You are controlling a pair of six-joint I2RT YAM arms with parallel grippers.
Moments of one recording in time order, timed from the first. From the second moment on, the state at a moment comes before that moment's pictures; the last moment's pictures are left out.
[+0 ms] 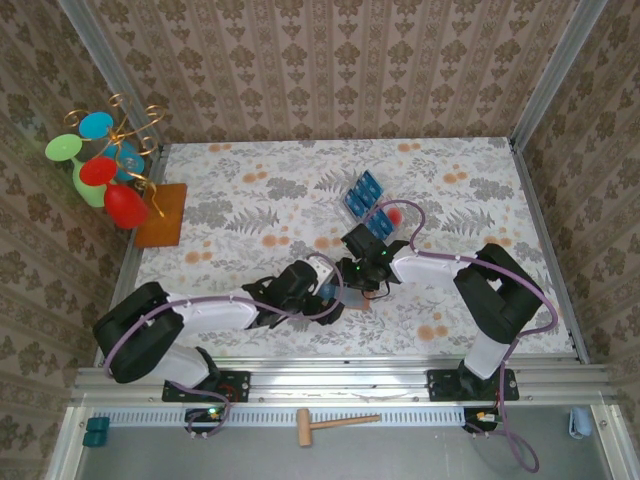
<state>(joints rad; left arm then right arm) -0.99 1.42 0.55 0.05 0.00 -0.27 0.70 1.72 0.94 -0.31 -0.14 0.84</state>
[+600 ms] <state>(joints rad) -0.99 1.52 0.58 0.02 -0.12 -0.27 0.69 1.71 0.94 -0.31 -0.17 0.85</state>
